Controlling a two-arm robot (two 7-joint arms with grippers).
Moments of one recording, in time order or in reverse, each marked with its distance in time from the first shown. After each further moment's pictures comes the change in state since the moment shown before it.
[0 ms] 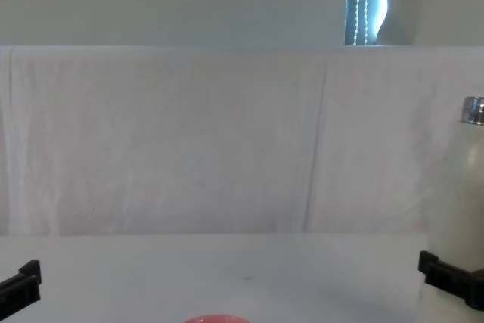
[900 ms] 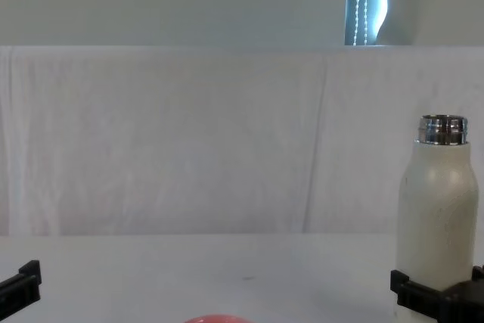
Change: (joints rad) left arm 0.000 0.000 0.000 0.000 0.000 0.000 0.000; right arm 0.043 0.021 -0.069 0.072 -0.037 -0.035 0.011
